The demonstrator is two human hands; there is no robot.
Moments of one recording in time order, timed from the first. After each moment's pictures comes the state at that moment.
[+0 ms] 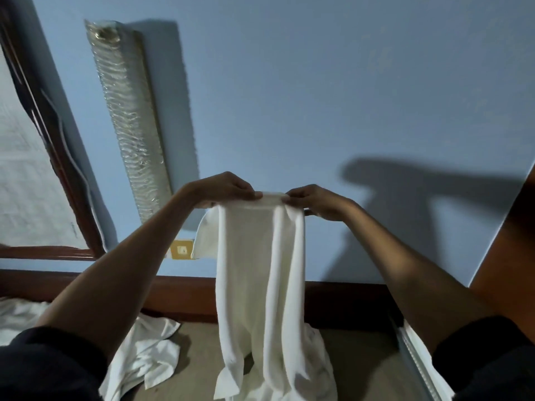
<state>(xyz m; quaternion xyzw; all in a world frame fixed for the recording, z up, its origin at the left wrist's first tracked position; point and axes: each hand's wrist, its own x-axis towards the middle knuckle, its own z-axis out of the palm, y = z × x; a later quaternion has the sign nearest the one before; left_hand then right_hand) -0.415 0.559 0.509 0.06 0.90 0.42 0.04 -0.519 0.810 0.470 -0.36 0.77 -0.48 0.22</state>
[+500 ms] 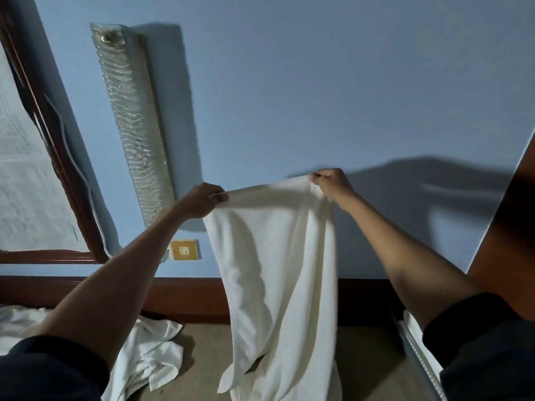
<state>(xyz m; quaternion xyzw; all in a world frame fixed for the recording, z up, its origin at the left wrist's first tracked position) -0.415 0.492 0.460 -0.03 0.95 0.26 -0.16 -0.540 0.811 0.471 -0.18 0.83 -0.52 -0.11</state>
